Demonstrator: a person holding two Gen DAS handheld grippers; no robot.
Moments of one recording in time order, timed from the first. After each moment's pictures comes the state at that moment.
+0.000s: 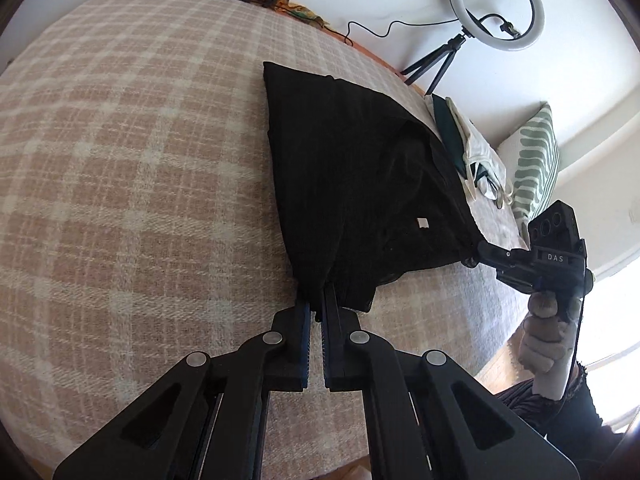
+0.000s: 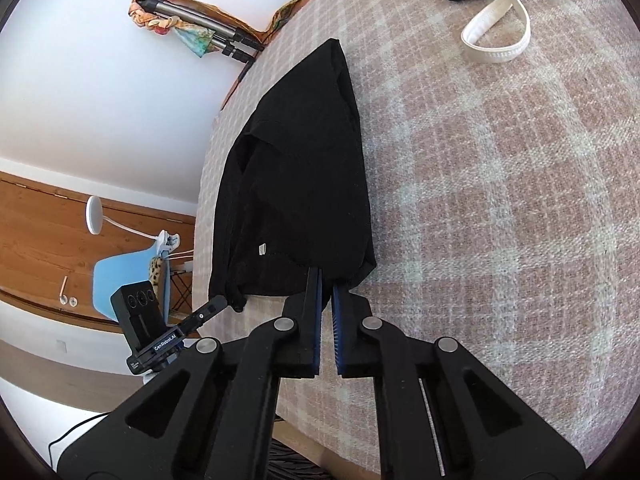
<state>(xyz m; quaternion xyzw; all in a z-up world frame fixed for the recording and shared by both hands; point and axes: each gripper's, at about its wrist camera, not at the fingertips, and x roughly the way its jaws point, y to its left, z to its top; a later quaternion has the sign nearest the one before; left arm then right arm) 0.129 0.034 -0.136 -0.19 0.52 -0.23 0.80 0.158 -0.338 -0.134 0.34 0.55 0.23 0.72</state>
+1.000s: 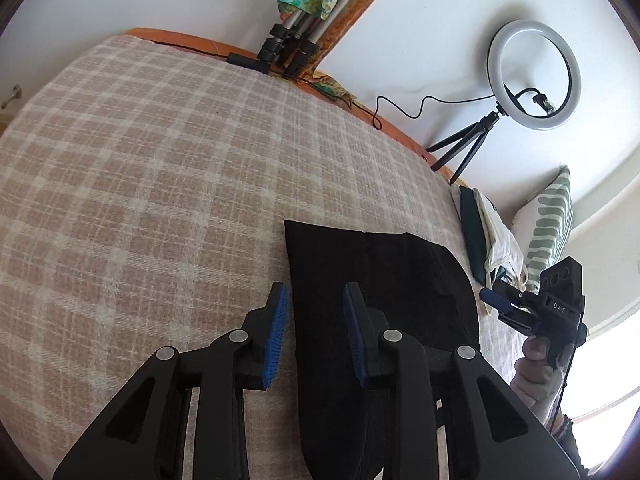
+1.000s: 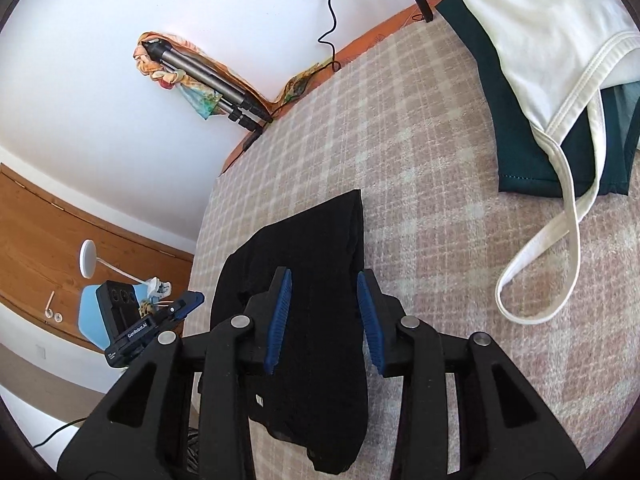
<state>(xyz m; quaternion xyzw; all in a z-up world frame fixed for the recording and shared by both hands) 0.241 0.043 -0.106 -0.23 0.47 -0.19 0.83 0.265 -0.355 -0.104 0.31 0.49 0.22 0.78</state>
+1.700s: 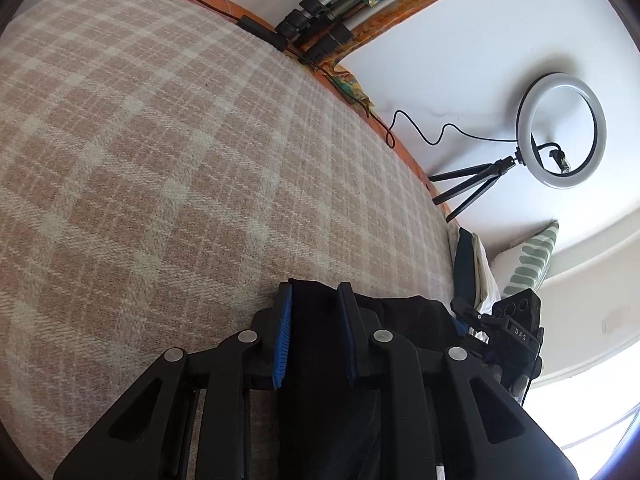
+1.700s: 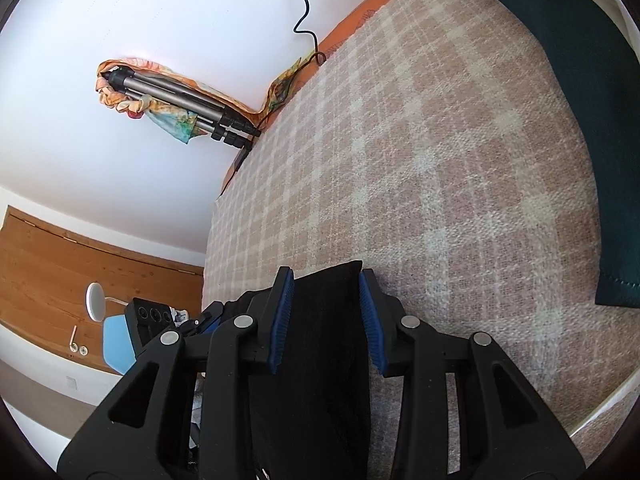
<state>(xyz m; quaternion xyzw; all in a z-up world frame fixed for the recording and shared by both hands) 0.297 0.038 -0.146 -0.32 0.48 -0.20 0.79 0.336 -0.340 -0.156 0.37 0.49 0.24 0.75</state>
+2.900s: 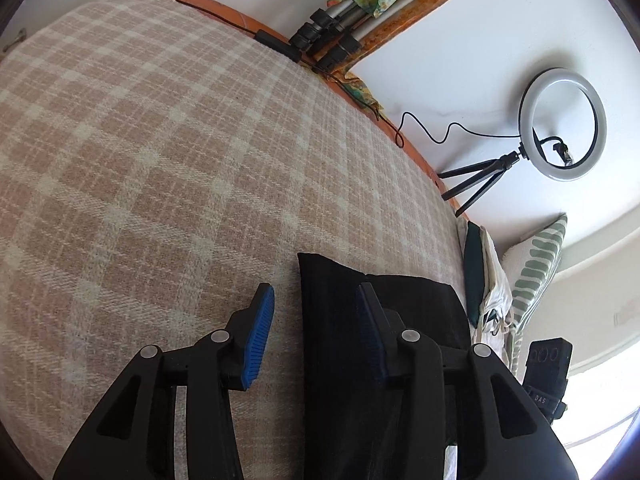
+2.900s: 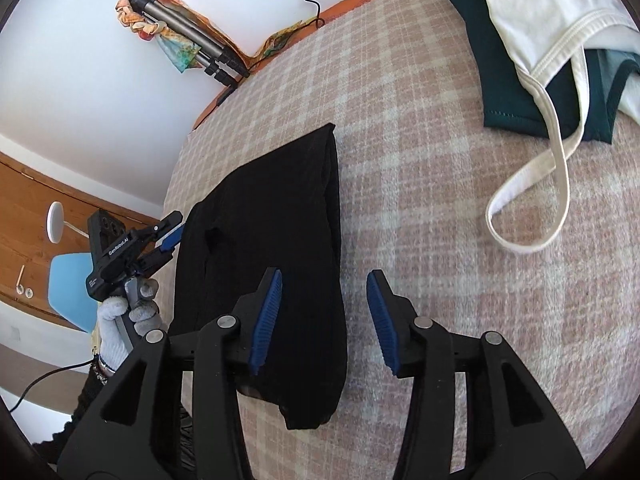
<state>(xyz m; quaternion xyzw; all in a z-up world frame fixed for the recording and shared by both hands) 0.281 0.058 -0.139 -0.31 0.49 -0.19 0.79 0.233 -0.345 -0.124 0.25 0.55 0.20 0.77</state>
